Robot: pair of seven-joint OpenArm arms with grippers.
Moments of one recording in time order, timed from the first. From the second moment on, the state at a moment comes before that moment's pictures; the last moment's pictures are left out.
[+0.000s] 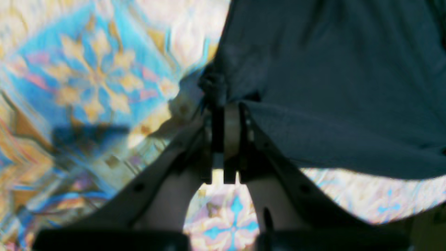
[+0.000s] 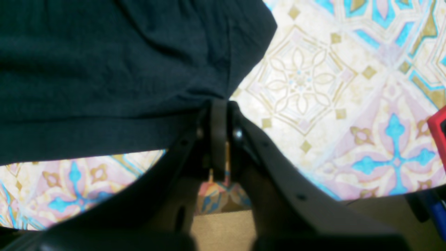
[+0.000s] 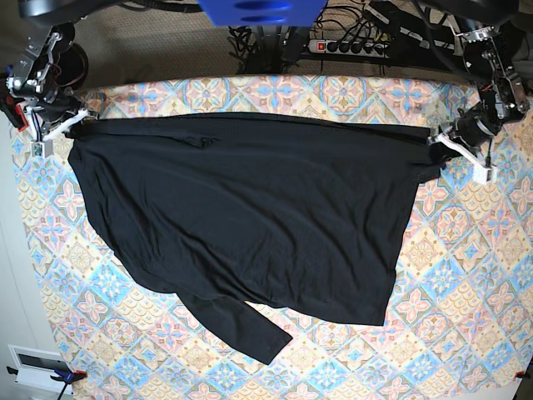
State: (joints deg) left arm 15.0 -22.4 -28.5 93.0 -48.3 -18.7 61.5; right arm -20.6 19.6 37.1 91.2 29.3 25.6 -50.7
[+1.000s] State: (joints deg) left arm 16.9 -22.4 -25.2 90.3 -45.2 -18.5 58.4; right arm -21.0 19.6 37.1 92.5 29.1 25.2 -51.1
